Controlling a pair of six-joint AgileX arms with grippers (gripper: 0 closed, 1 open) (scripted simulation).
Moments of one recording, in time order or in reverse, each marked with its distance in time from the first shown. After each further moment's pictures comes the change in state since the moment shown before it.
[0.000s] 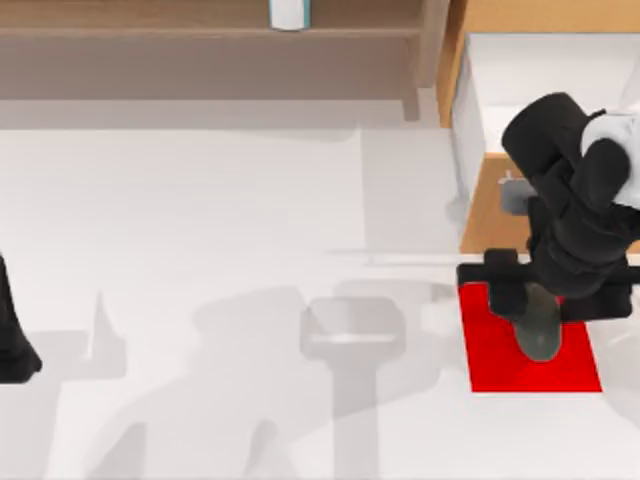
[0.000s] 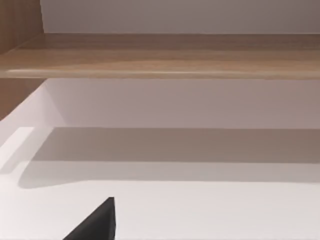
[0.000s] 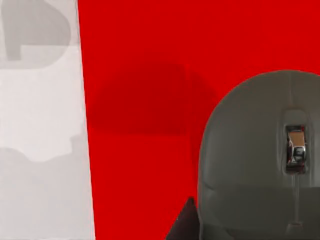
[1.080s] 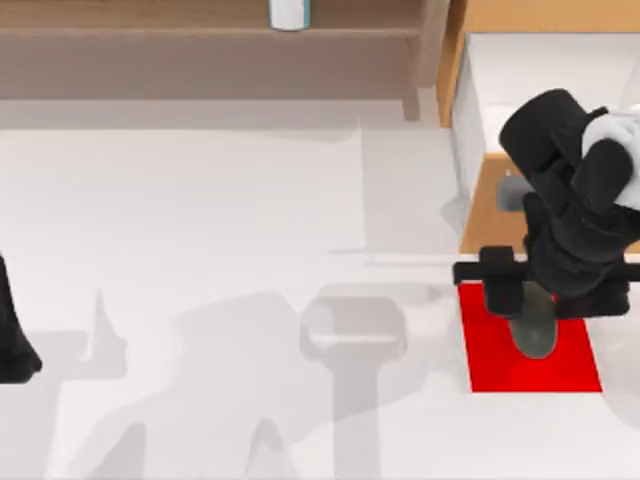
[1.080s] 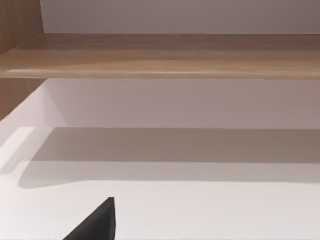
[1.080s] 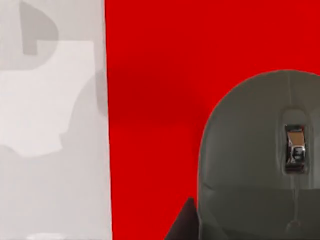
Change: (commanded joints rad) left arm 0.000 0.000 0.000 0.000 0.000 0.000; right arm 0.026 -0.034 -0.003 0.004 -0.001 -0.003
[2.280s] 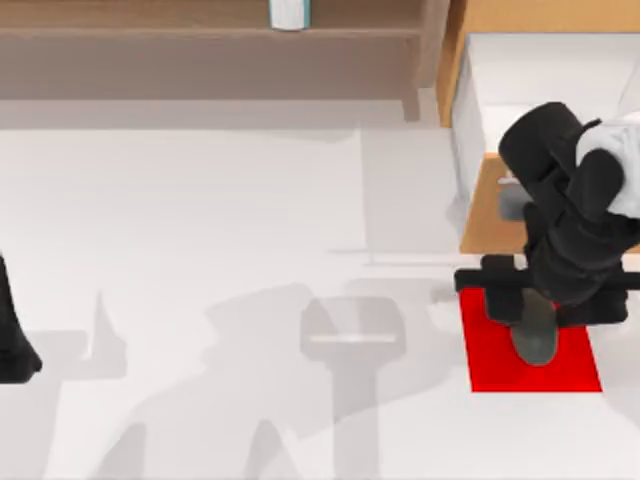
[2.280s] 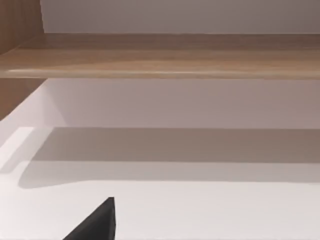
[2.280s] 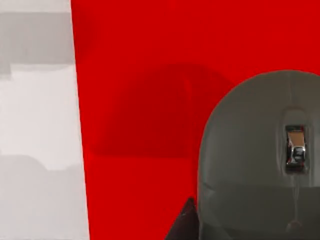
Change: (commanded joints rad) left arm 0.000 0.000 0.000 0.000 0.000 0.000; right arm -0.027 0.055 -0.015 0.034 0.001 0.003
